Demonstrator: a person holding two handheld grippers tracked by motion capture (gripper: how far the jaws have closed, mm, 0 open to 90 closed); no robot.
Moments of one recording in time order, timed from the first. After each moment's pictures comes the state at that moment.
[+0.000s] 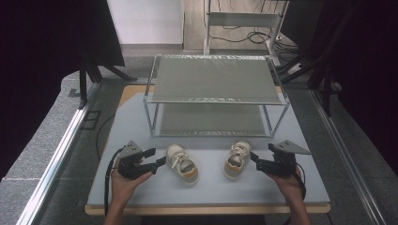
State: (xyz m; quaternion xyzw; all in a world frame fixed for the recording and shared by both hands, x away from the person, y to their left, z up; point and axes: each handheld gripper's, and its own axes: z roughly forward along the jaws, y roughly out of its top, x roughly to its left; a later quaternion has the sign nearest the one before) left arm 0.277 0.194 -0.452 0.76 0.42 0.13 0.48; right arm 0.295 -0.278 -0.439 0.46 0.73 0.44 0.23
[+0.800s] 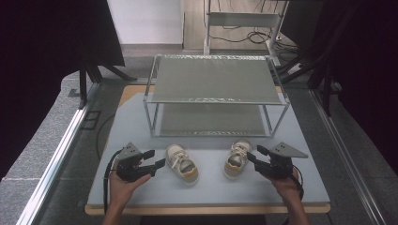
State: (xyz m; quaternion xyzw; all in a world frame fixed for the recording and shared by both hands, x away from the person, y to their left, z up) left arm 0.267 0.195 -0.448 0.76 0.42 0.12 0.49; right arm 0.286 -0.262 -0.436 0.40 0.75 0.47 0.22
